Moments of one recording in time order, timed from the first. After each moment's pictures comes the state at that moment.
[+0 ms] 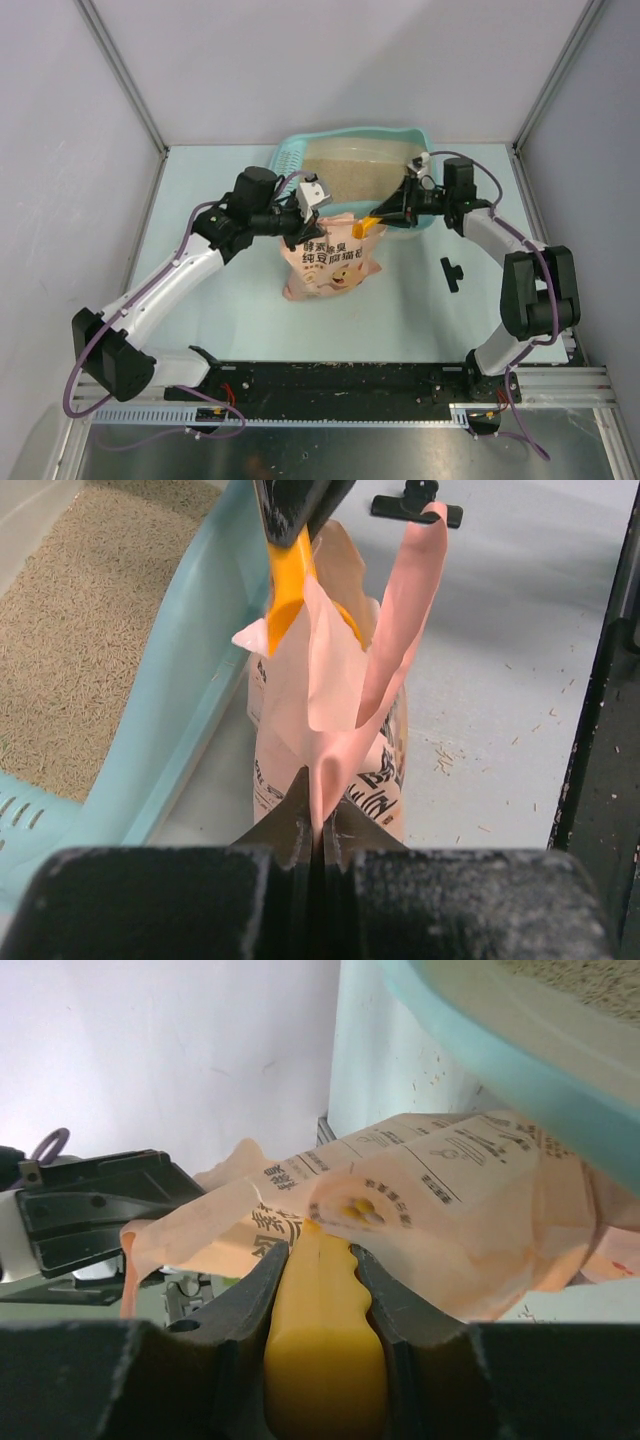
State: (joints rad) left arm -0.60 1.28 1.21 -0.49 0.52 0.35; right arm 0.20 1.64 1.10 0.01 -1.10 0.90
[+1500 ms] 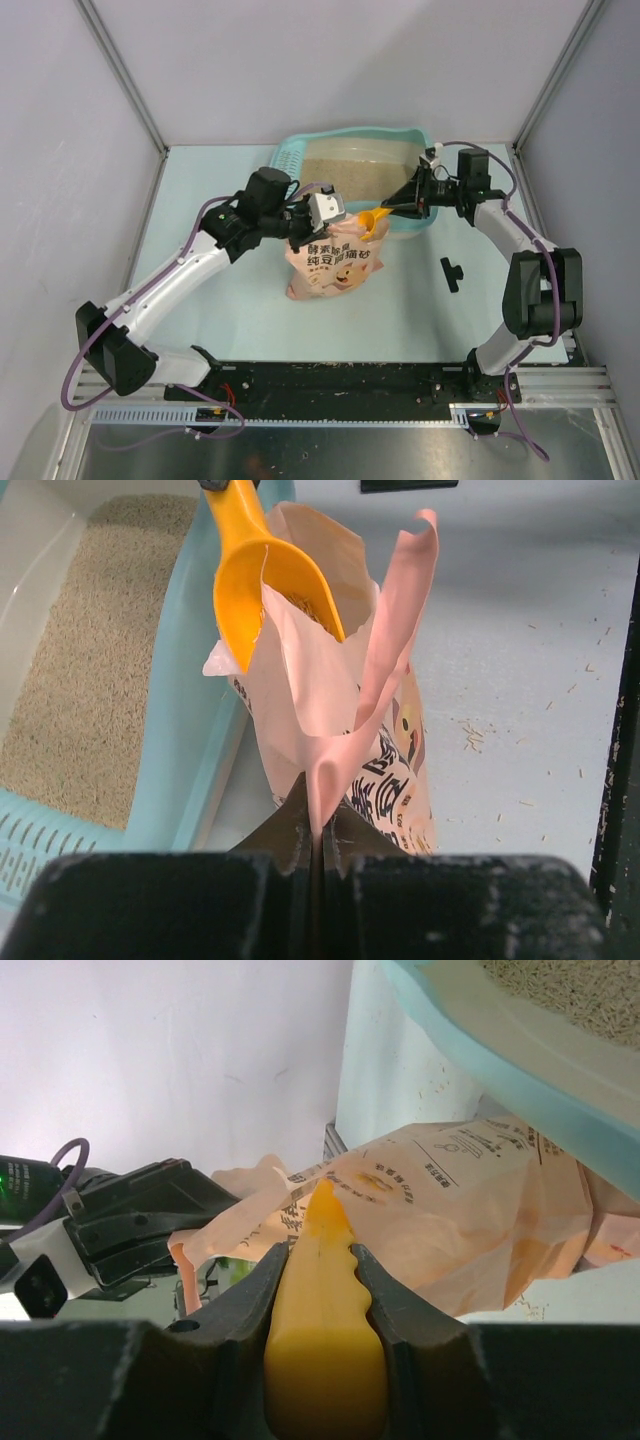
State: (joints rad) left arm -0.66 1.33 1.30 -0.59 0.47 0.54; right arm 0.10 1.64 1.19 -0.12 -1.16 0.83
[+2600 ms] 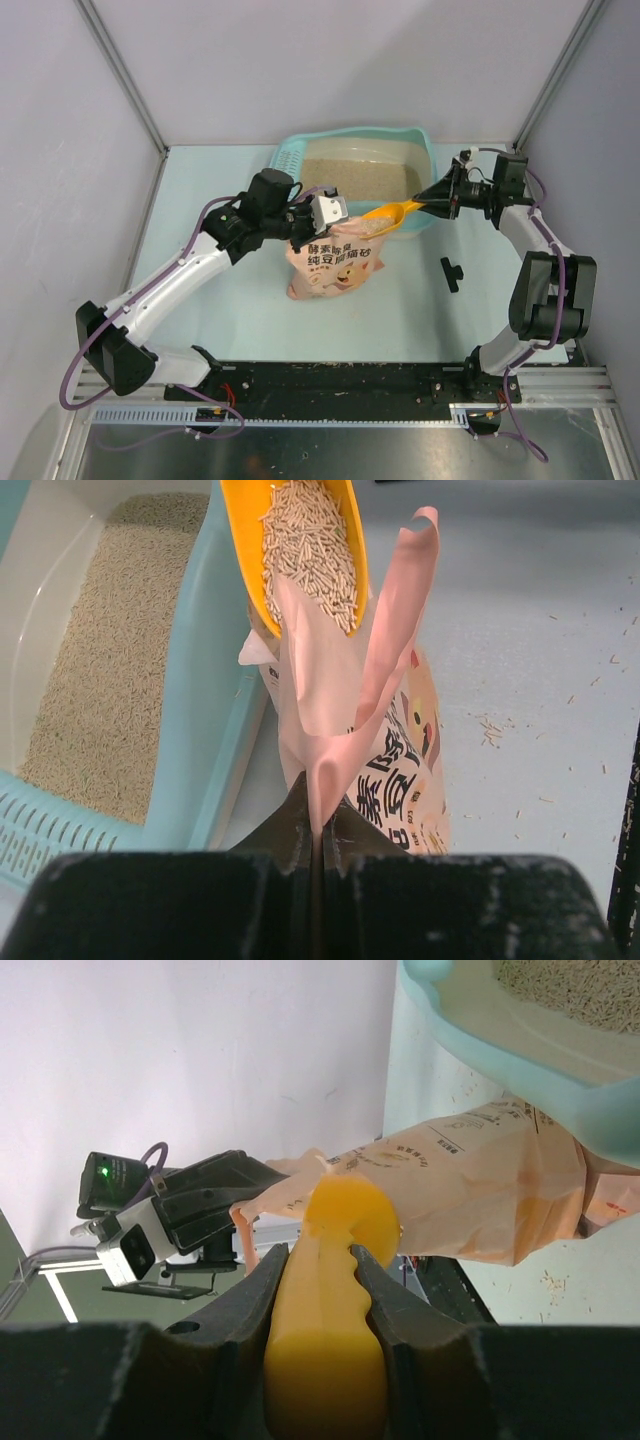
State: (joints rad) left arm -0.69 1.33 1.30 -0.59 0.42 0.58; right arm -0.11 1.61 1.13 -0.09 -1.35 0.91
